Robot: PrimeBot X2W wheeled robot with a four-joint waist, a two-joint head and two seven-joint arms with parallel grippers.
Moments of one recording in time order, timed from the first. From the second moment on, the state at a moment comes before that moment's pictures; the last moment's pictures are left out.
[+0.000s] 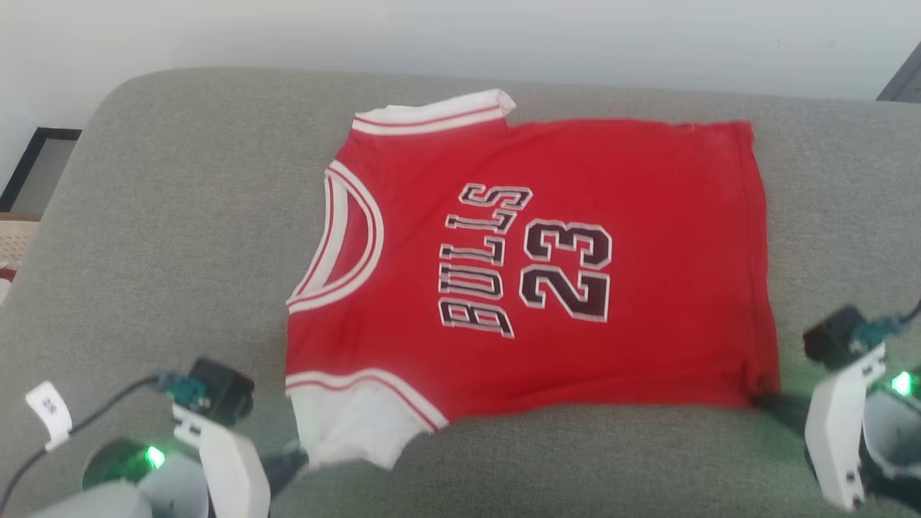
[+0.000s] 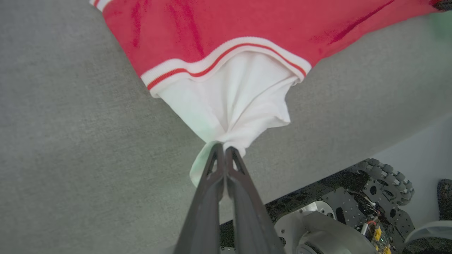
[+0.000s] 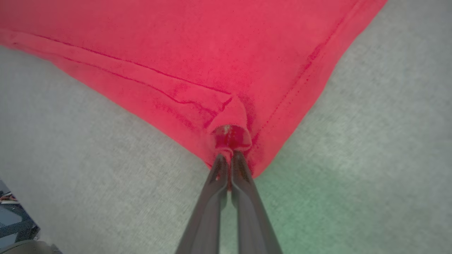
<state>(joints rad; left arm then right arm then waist) -0.55 1.01 -1.13 -0.18 -1.26 0.24 0.25 -0.46 -0.87 0.84 0.23 0.95 0.13 0.32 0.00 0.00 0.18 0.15</state>
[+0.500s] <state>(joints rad) -0.51 1.12 -1.12 -0.33 -1.30 0.35 0.28 -0.26 -0.95 0.74 0.05 1.02 0.13 0.34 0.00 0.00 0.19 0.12</state>
